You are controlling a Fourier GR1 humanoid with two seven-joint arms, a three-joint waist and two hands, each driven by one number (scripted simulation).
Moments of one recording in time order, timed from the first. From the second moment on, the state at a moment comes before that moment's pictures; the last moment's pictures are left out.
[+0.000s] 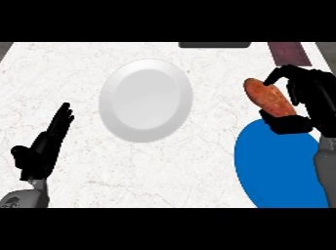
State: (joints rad) left arm -0.07 0.20 0.10 -1.33 -0.01 -0.07 -0.12; right arm -0.37 -0.30 -0.03 -1.67 0.80 0.14 0.03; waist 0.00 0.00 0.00
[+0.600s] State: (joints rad) left arm -0.07 0.19 0.10 -1.32 -0.03 -0.09 -0.14; right arm -0.61 -0.13 0.09 -1.57 0.86 0.16 0.19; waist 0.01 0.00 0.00
